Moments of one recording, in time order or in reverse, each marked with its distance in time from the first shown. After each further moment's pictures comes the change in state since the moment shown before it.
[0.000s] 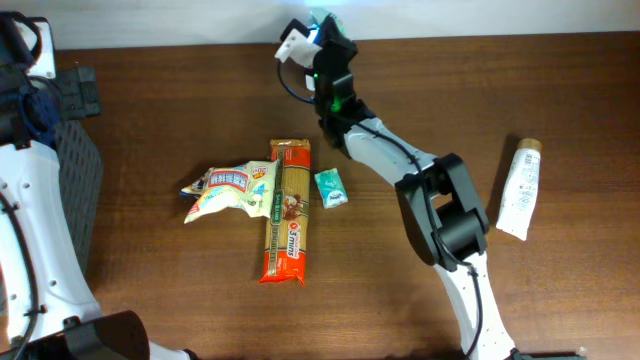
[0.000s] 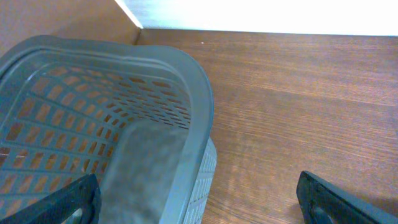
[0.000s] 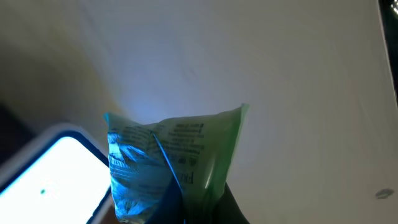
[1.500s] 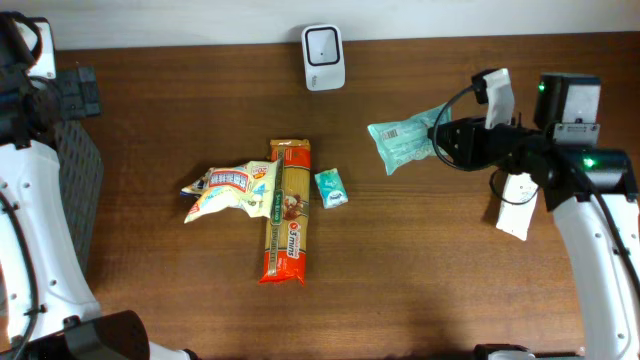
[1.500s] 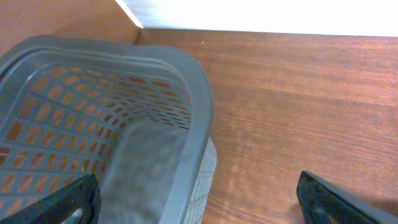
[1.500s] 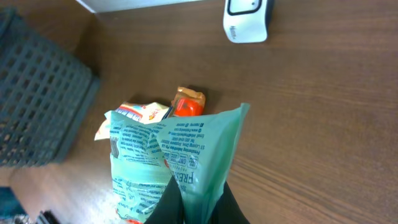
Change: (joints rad) left arm 0.000 0.000 -0.001 0.000 0.000 0.000; right arm -0.531 -1.040 -0.464 -1.384 -1.164 1.020
